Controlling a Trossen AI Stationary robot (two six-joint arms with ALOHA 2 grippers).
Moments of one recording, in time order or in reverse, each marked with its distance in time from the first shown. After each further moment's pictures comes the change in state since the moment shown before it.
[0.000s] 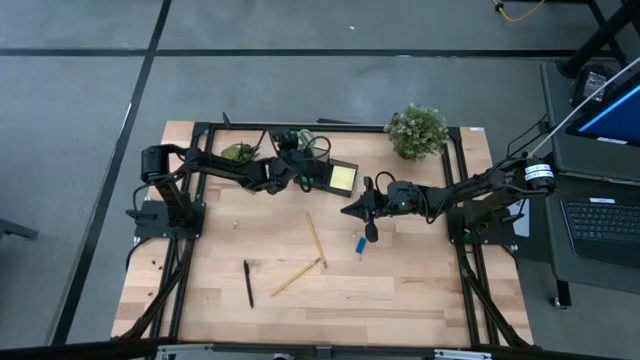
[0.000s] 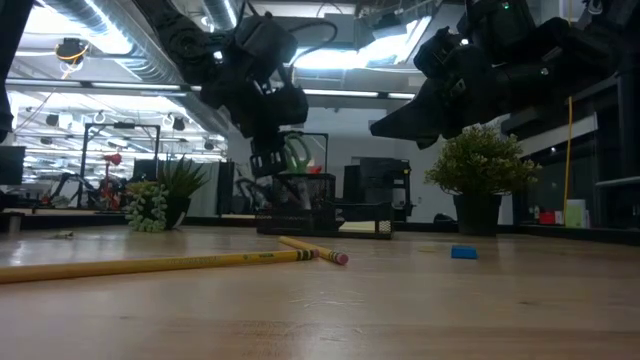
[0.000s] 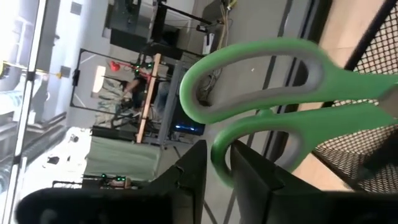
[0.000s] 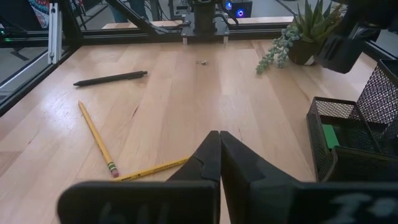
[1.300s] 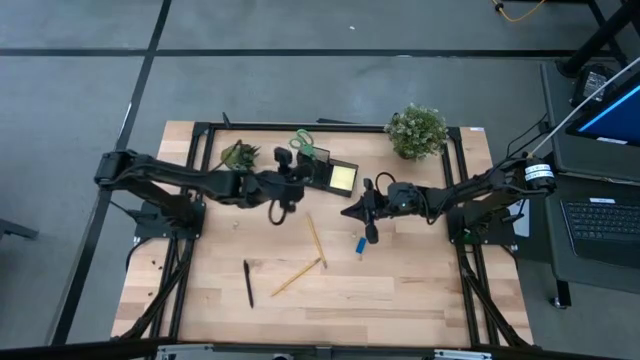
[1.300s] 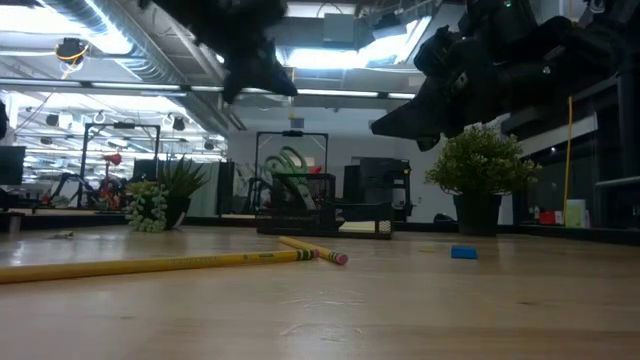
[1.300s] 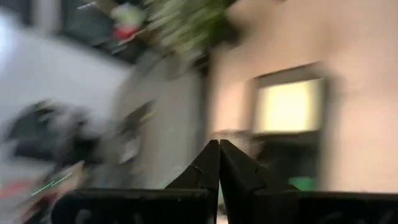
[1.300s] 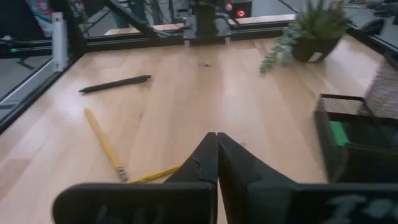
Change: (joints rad) left arm -0.257 -0.359 0.001 -0.361 0.426 -0.093; right arm 0.019 0.000 0.000 0.001 -0.003 0.053
